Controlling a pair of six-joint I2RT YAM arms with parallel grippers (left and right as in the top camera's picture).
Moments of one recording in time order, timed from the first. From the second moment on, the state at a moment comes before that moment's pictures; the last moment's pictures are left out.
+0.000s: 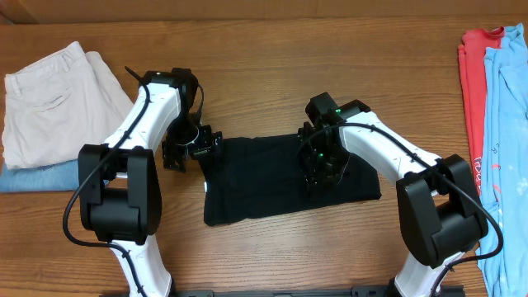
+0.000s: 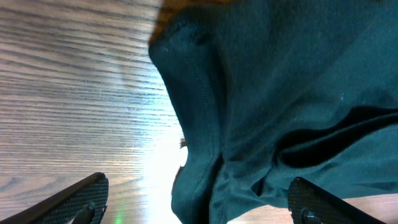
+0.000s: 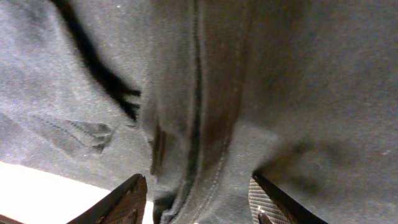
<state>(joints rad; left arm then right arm) -0.12 2.03 1.51 -1.29 0.19 -0.29 0.43 1.91 1.28 -1.04 -0.24 0.11</state>
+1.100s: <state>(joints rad) -0.12 2.03 1.51 -1.29 0.20 -0.29 0.42 1.91 1.26 -1.07 -0.21 0.12</state>
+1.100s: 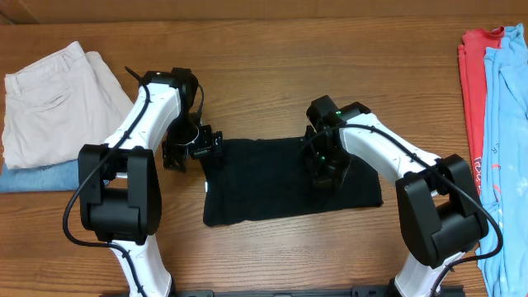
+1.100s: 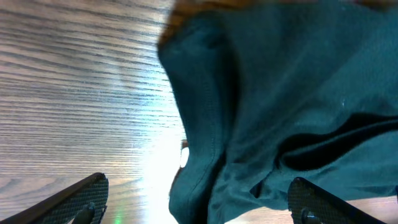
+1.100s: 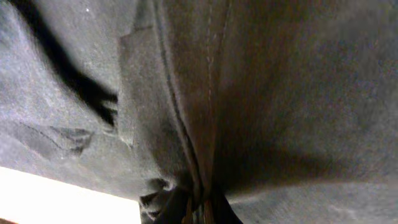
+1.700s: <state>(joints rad) -0.12 2.03 1.51 -1.29 0.20 -0.29 0.42 1.91 1.26 -1.00 -0.34 0.08</state>
